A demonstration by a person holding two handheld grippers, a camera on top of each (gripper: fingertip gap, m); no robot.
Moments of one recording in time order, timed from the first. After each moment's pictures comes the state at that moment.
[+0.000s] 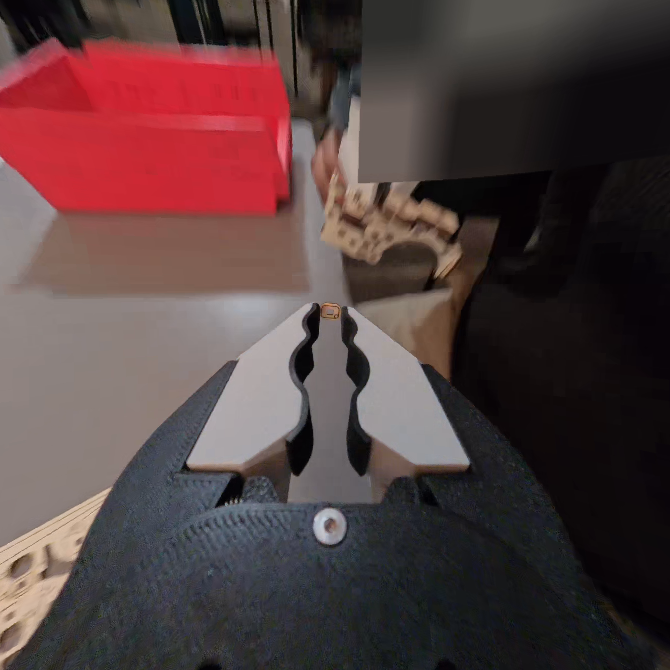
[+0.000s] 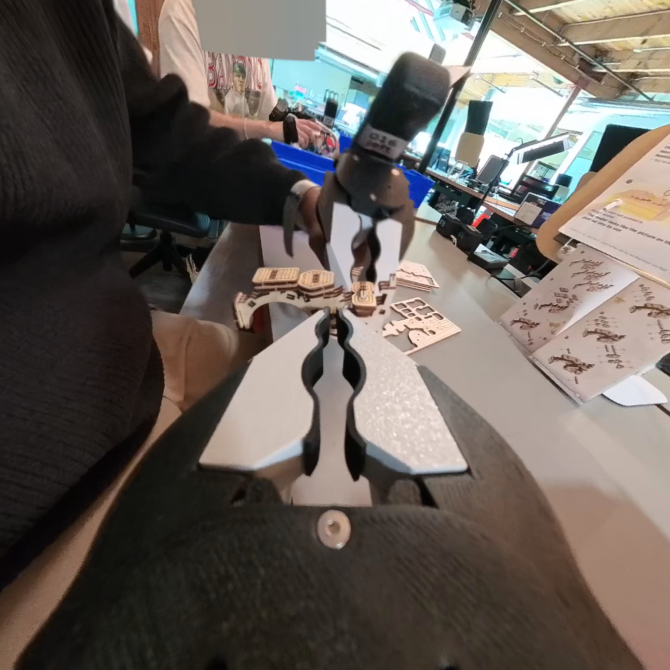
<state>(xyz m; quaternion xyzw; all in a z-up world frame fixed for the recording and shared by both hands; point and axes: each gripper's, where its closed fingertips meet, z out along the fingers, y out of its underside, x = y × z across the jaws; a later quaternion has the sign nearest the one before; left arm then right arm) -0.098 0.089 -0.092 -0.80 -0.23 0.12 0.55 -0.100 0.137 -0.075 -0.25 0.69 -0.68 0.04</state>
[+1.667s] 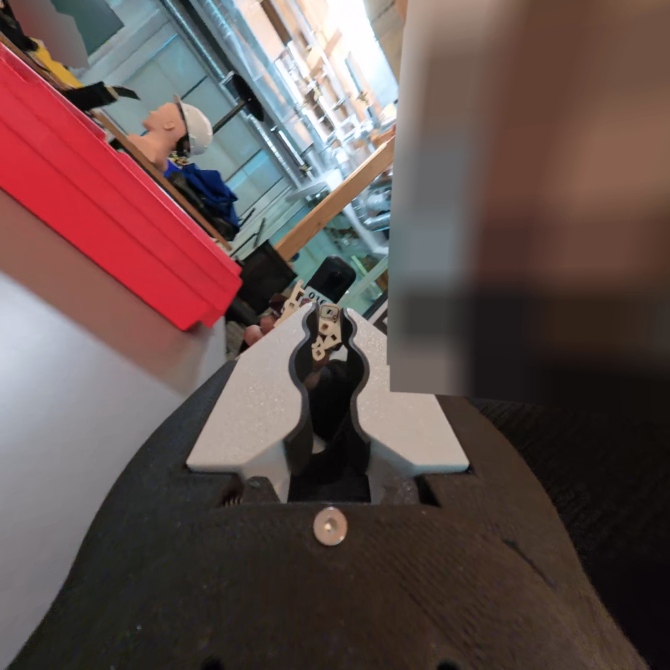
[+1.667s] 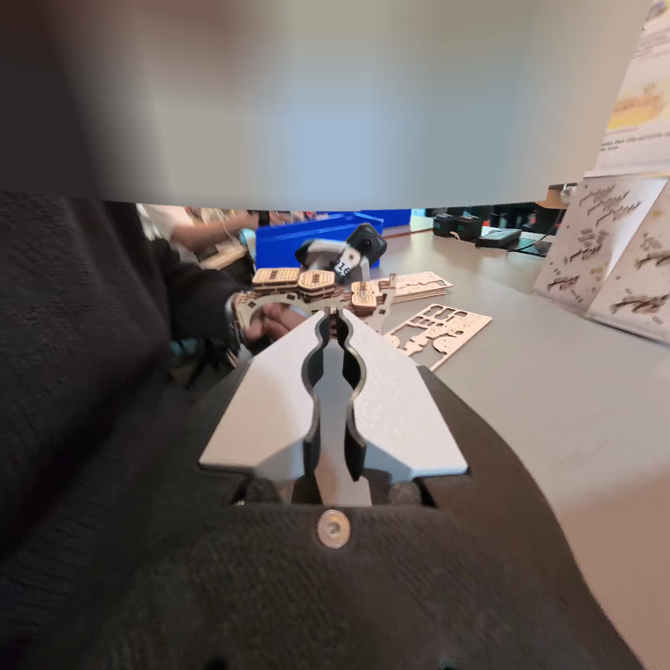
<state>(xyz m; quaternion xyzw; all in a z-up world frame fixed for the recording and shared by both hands) -0.116 0.065 -0.047 -0.40 -0.38 -0.12 0.83 -0.115 0.110 -0.060 -0.07 0.67 -0.72 0.18</state>
